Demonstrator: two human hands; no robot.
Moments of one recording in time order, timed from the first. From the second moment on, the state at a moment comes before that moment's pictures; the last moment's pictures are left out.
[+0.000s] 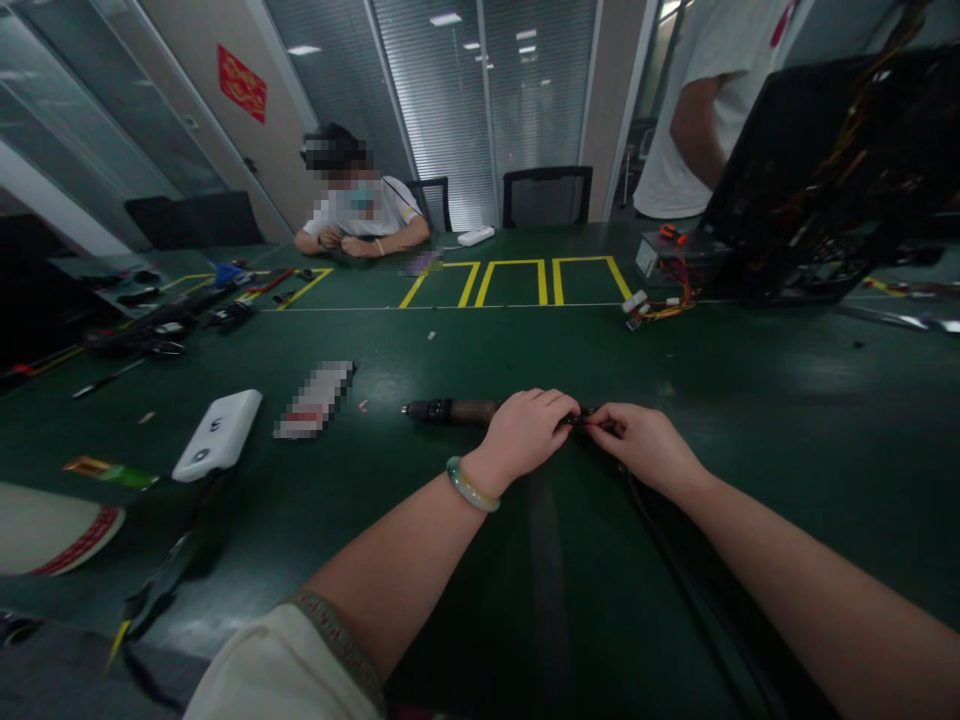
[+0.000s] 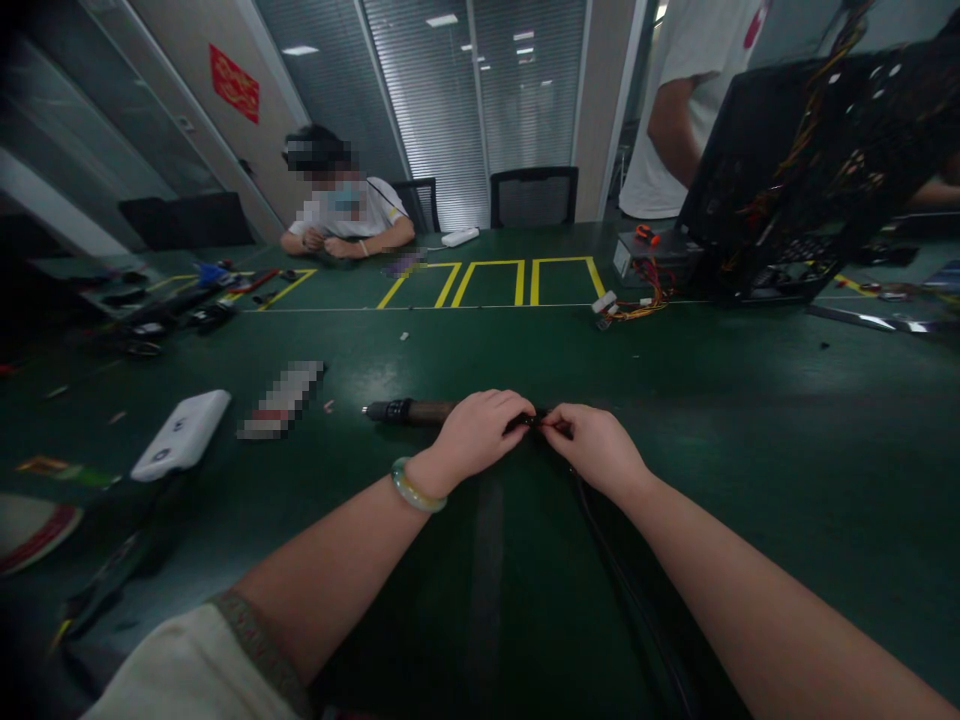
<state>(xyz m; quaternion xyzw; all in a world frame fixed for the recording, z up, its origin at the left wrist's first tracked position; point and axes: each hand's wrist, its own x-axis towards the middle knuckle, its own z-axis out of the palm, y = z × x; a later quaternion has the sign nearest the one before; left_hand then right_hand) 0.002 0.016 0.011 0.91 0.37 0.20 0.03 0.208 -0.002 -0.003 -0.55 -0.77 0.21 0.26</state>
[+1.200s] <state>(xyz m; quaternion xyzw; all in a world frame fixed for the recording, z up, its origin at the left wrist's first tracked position) 0.003 0.014 0.014 0.91 0.37 0.18 0.02 0.206 -0.003 0.000 -0.56 -0.75 0.24 0.27</state>
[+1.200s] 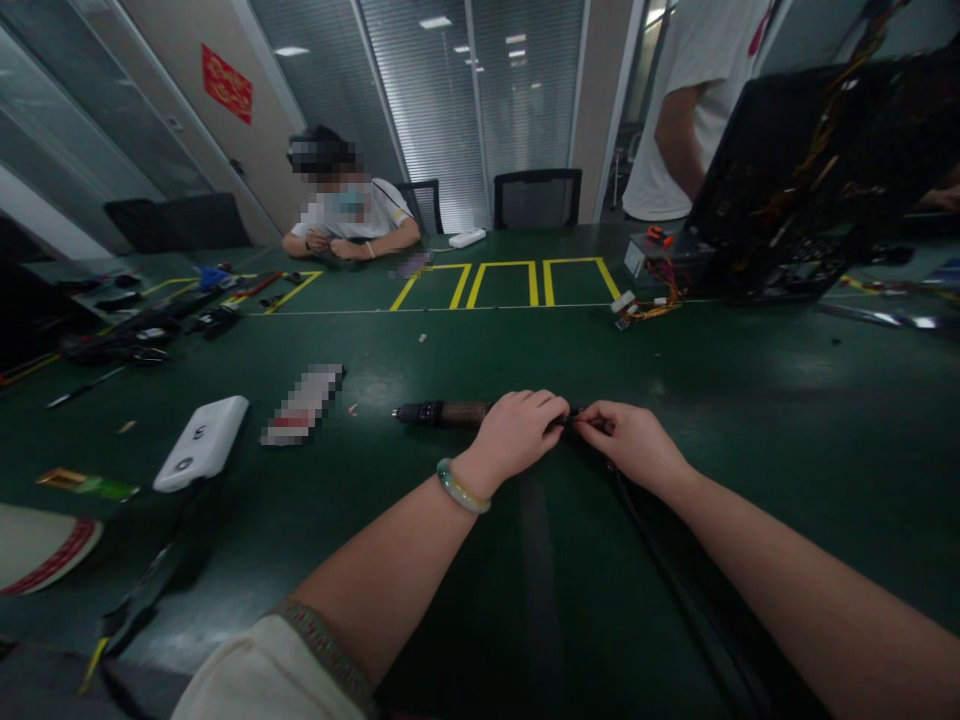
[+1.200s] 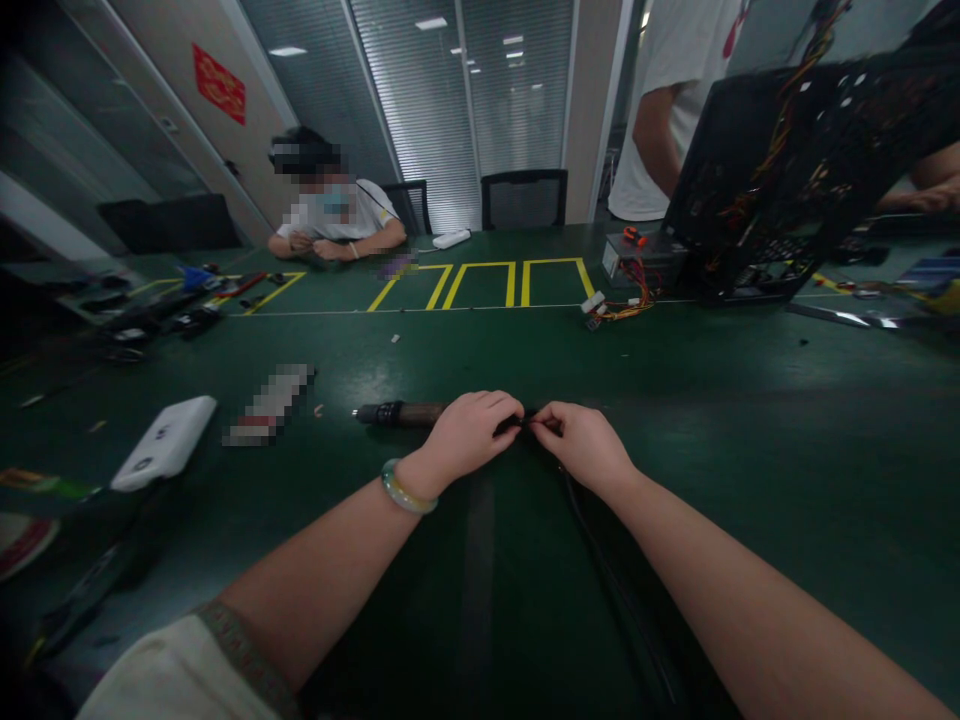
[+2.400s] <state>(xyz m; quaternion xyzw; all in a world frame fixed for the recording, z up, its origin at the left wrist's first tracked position) 0.003 0.015 0.012 0.91 0.38 0.19 0.03 0.206 -0.003 0.002 -0.56 -0.75 0.24 0.26</state>
